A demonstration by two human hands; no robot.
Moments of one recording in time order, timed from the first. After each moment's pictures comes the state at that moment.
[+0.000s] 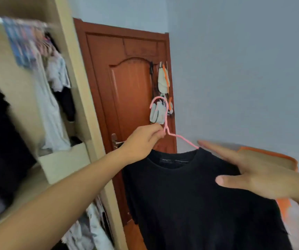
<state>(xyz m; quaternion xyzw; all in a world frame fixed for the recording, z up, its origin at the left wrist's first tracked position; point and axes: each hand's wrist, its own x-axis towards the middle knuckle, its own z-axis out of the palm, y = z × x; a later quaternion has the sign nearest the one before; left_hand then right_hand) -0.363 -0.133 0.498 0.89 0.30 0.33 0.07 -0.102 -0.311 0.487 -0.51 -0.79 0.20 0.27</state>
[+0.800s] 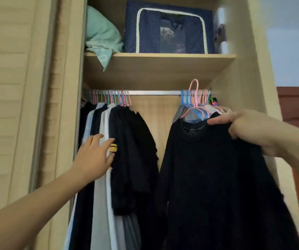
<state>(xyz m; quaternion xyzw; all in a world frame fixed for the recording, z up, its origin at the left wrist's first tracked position) -1.052 -0.079 0.650 0.49 0.71 0.22 -0.44 -0.634 -0.051 0.724 -0.38 -0.76 0.24 0.48</state>
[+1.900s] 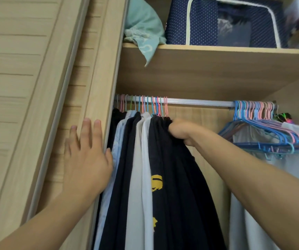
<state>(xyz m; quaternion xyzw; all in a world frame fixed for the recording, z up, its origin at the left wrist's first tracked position) -1.191 -0.040 0.692 0.34 0.69 0.39 -0.51 -1.013 0.123 0.836 -0.31 -0.83 0.25 0.39</state>
